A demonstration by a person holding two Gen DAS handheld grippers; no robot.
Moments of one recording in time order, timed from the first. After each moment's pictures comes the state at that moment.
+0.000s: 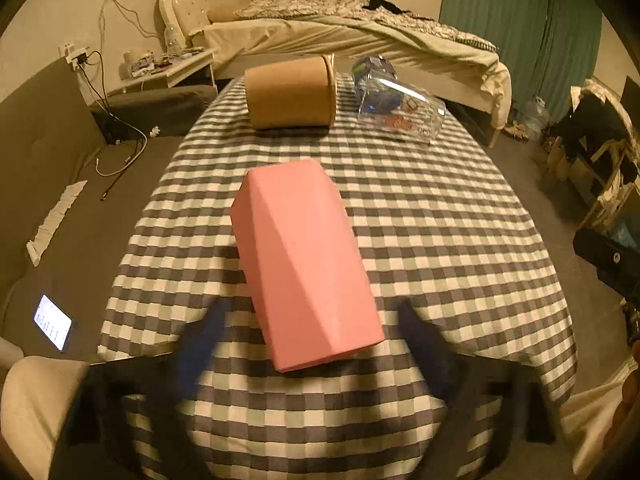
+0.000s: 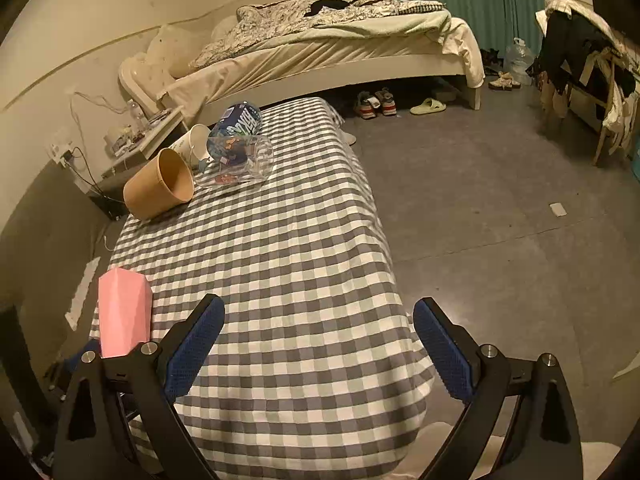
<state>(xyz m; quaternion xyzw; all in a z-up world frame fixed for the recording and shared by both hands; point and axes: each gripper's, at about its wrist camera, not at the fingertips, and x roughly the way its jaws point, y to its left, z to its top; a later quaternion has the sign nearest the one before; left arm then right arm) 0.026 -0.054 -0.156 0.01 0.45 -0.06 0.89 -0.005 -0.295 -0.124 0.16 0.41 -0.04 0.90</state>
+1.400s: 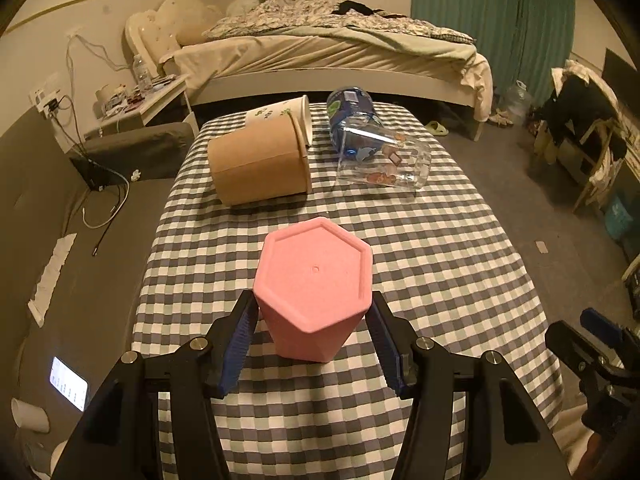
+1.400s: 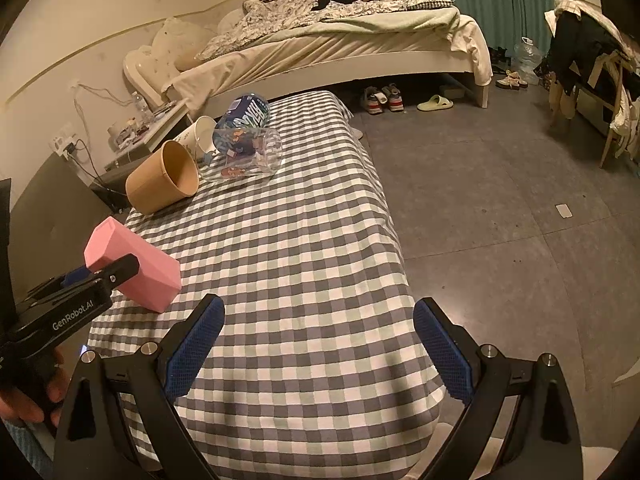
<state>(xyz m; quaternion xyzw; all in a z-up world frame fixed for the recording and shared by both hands) 0.082 -0.077 -0.113 0.06 0.43 -0.09 0.90 0.003 -0.285 -0.129 0.15 0.42 -0.04 0.90</state>
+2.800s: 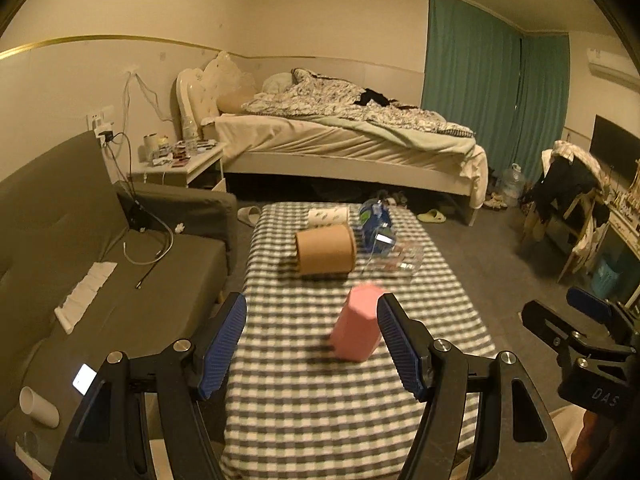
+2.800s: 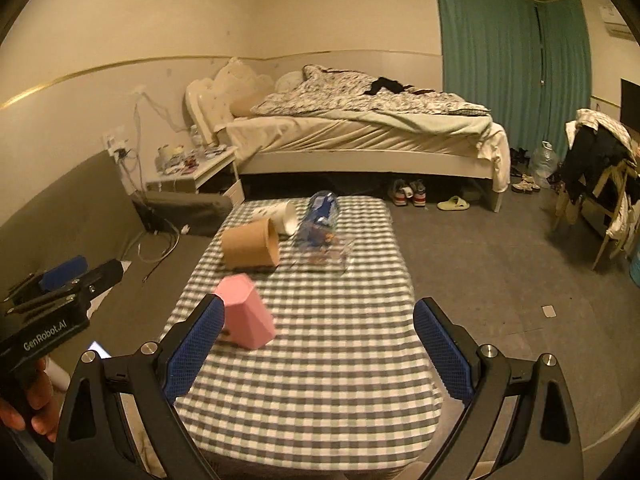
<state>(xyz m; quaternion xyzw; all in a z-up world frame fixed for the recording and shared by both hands) -0.020 0.021 -0.003 -0.01 0.30 -0.08 0.95 -0.056 -0.189 0.004 0.04 0.30 -0.01 0.95</state>
